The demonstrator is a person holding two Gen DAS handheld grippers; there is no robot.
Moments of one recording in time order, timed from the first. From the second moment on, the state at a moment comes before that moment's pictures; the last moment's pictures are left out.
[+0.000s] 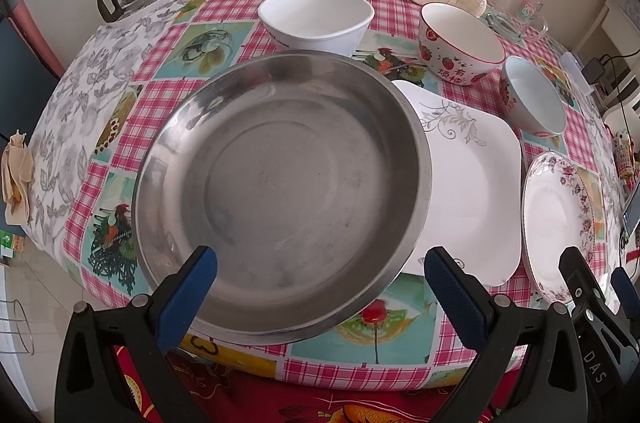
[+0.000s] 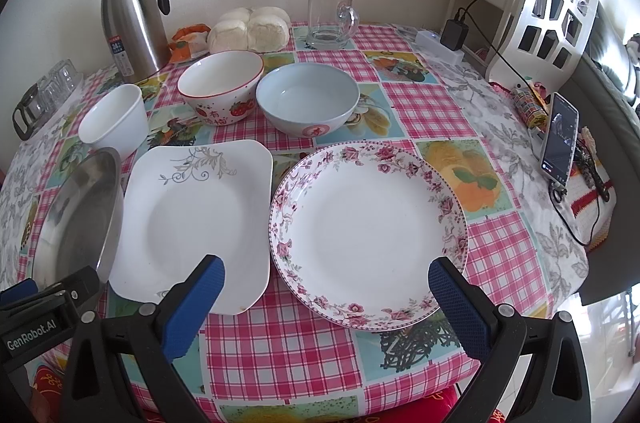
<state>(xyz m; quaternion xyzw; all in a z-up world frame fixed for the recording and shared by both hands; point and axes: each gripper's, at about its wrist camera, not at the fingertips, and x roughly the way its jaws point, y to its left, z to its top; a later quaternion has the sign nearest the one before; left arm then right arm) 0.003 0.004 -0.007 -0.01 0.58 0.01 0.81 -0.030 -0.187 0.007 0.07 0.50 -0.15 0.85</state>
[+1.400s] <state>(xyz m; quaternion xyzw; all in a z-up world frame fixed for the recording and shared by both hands) 0.026 0.151 -0.021 -0.22 0.54 0.10 0.81 0.007 -0.118 0.001 0.12 0.48 -0.03 0.87</state>
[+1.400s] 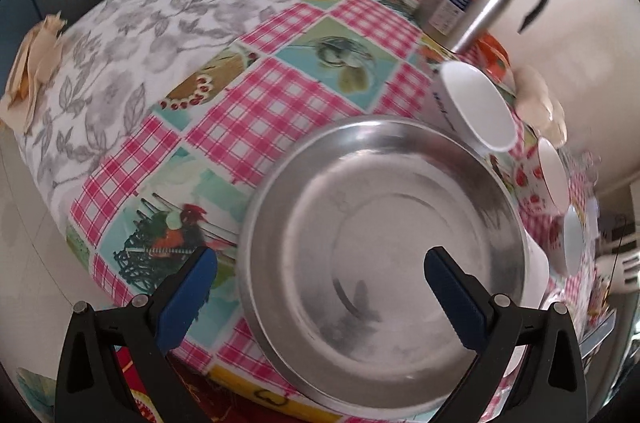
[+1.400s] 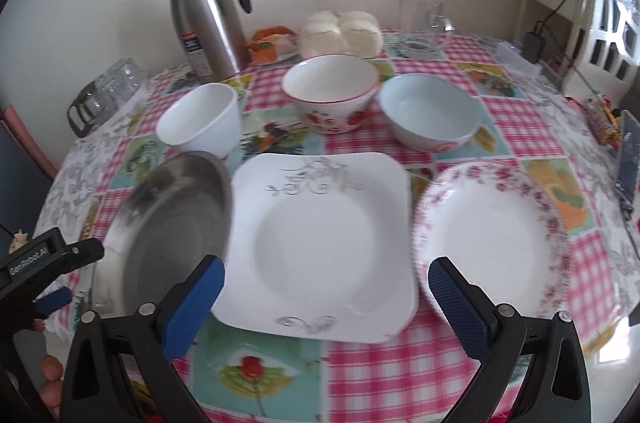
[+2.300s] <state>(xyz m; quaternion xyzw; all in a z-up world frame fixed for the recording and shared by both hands) 0.061 0.190 -0.066 -0.19 0.53 0.06 0.83 0.047 -0.073 -0.033 0.10 0.49 0.01 0.86</state>
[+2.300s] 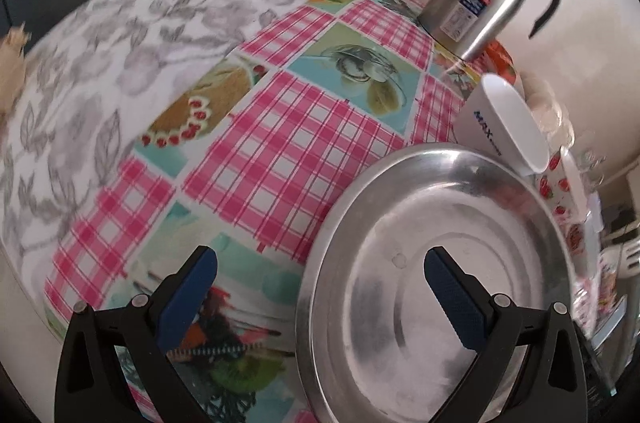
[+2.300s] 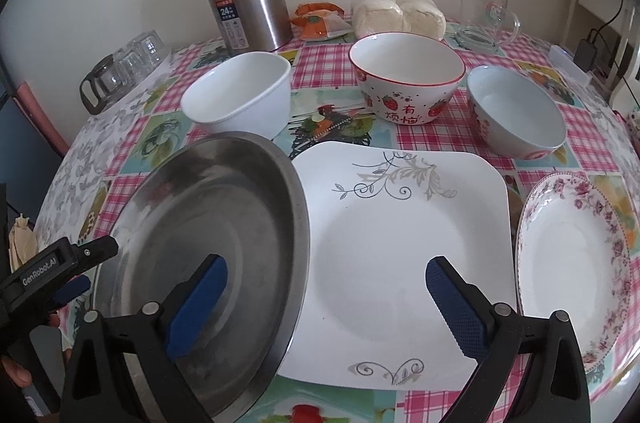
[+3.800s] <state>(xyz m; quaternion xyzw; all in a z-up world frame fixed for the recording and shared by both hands) 0.058 0.177 -0.063 -0.21 0.55 0.02 0.81 0.037 -0.057 -0.022 0.05 0.49 0.08 0.87</state>
